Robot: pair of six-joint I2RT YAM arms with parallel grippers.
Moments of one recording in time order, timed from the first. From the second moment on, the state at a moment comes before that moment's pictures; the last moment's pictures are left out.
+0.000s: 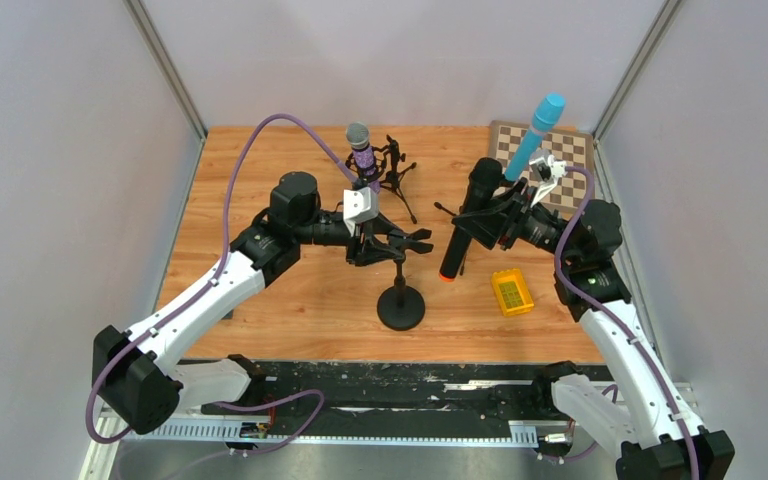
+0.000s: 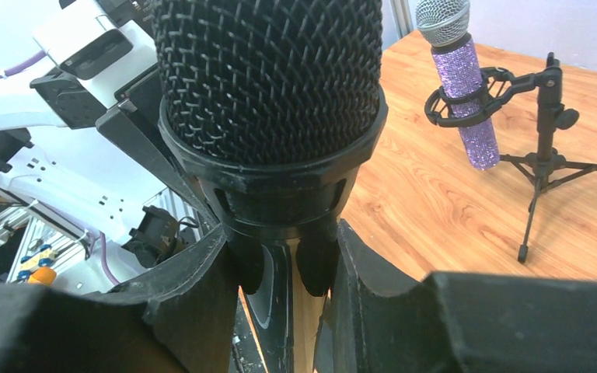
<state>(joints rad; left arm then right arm) -0.61 1.19 1.03 -0.08 0.88 0.22 0.22 0.87 0.81 0.21 -0.85 0.53</state>
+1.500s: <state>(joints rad) -0.64 1.25 1.02 0.02 0.98 0.26 0.22 0.85 0.83 0.19 -0.83 0.49</state>
